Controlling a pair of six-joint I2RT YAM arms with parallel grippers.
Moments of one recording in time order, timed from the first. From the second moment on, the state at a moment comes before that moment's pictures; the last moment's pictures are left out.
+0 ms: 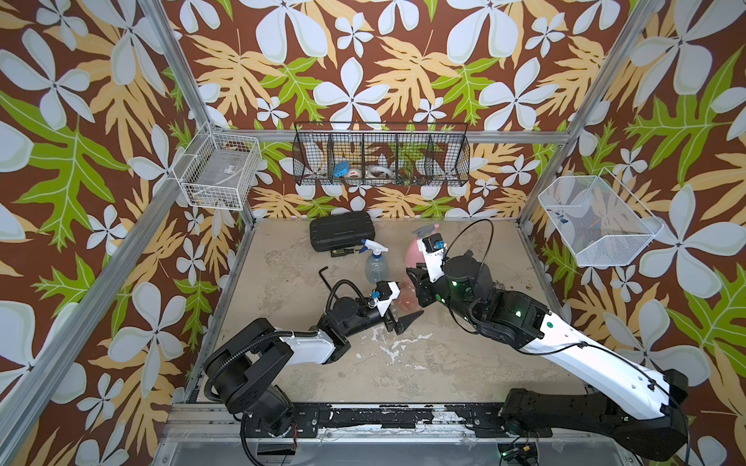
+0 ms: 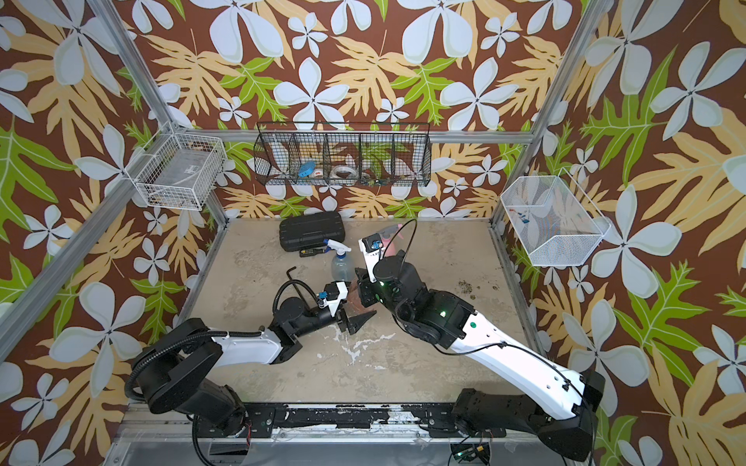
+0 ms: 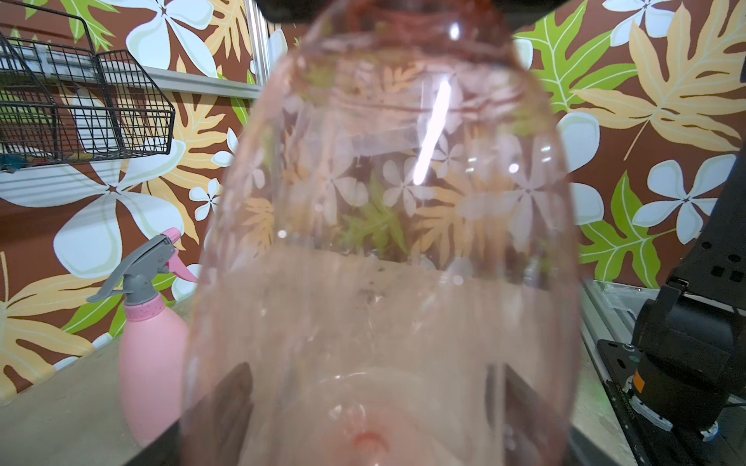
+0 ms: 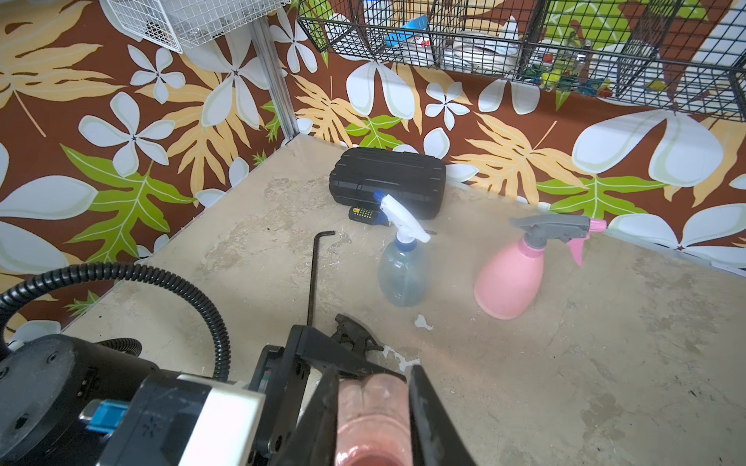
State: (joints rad) left arm -0.78 1.55 0.52 1.17 0.37 -0.02; right arm 0.95 1.19 1.29 -0.53 0.34 0.24
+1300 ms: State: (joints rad) left arm -0.76 1.05 0.00 1.38 0.01 -0.18; right arm 0.69 1.65 1.25 -0.48 -0.13 0.27
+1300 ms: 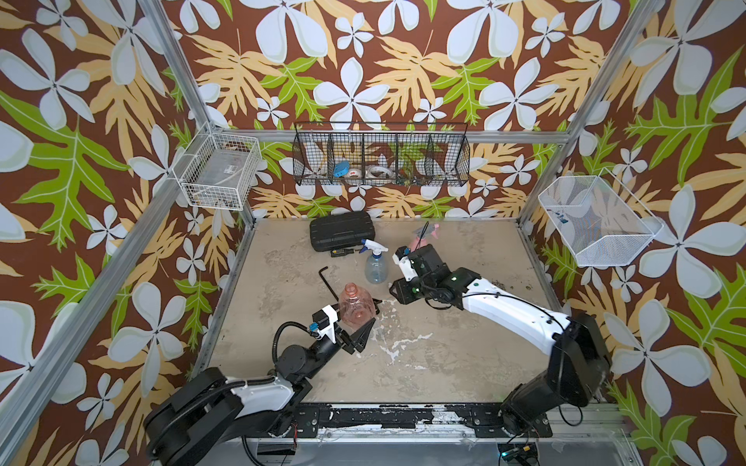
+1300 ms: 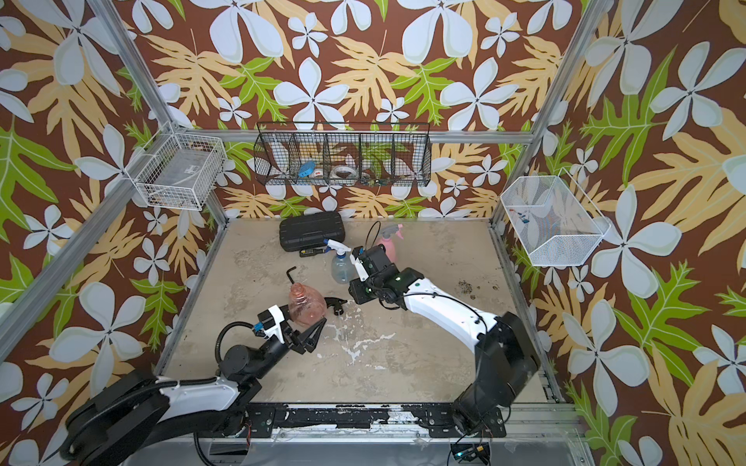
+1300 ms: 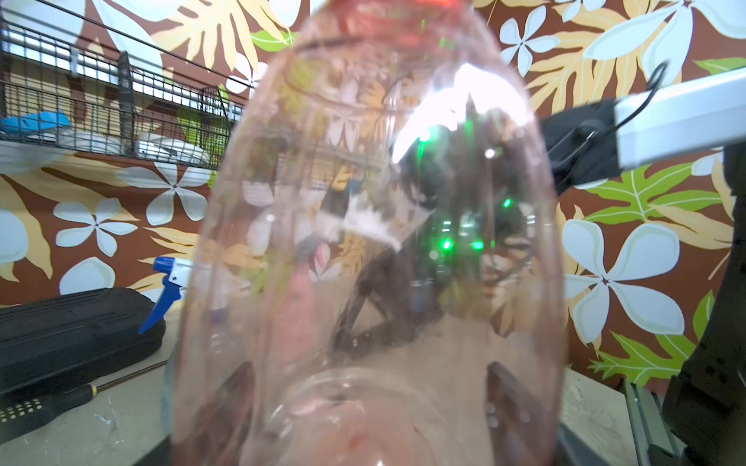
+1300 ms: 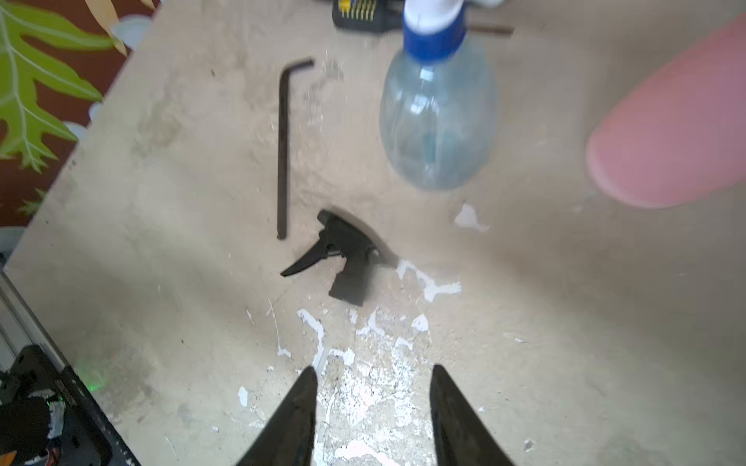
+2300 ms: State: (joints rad) left arm -0.76 0.78 0.00 1.05 -0.13 -0.17; right arm 0.84 2.13 1.52 -0.50 -0.03 0.28
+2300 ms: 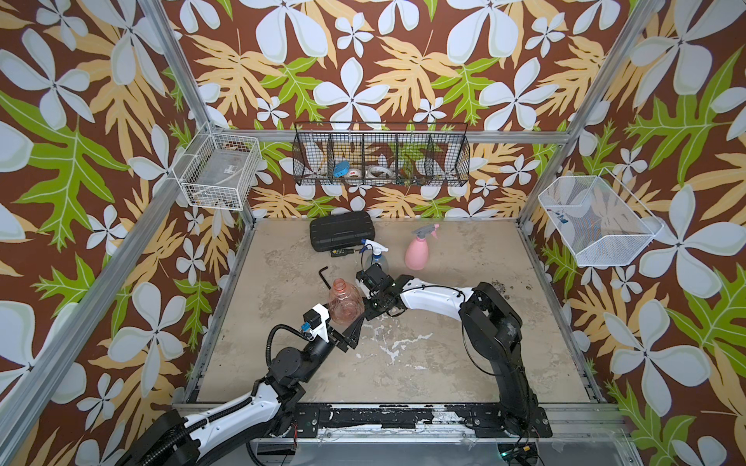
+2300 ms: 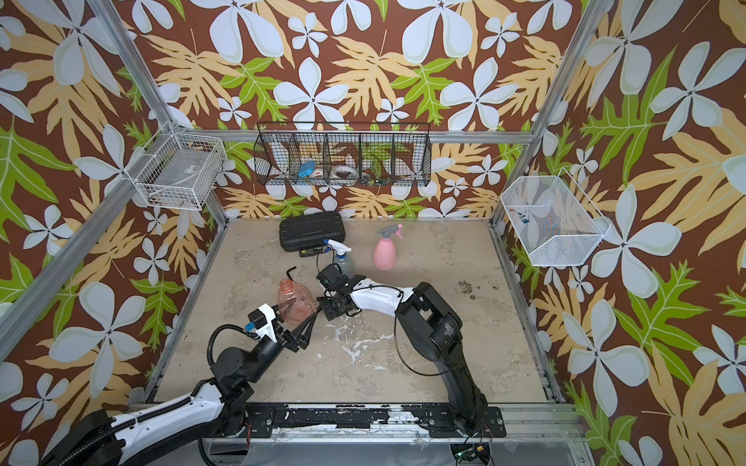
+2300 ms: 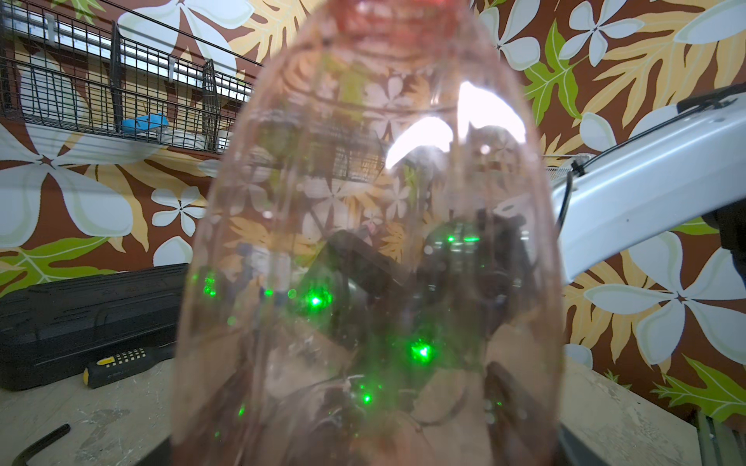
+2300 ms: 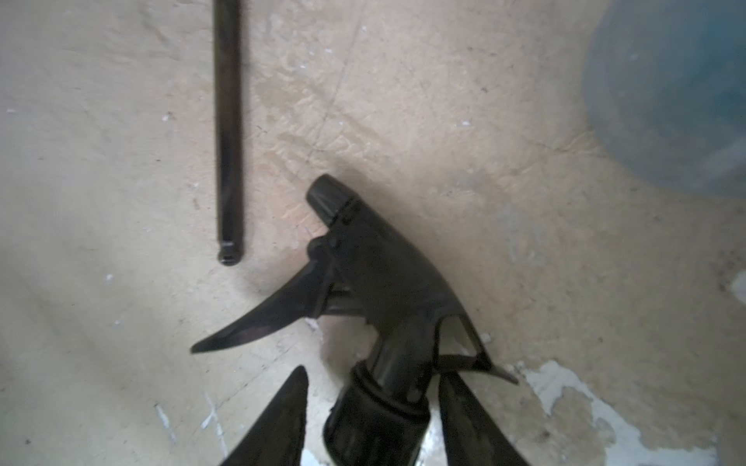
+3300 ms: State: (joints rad) left arm -0.76 0.95 0.08 1.05 0.09 -0.19; right arm 0.76 1.26 1.21 -0.35 0.30 0.29
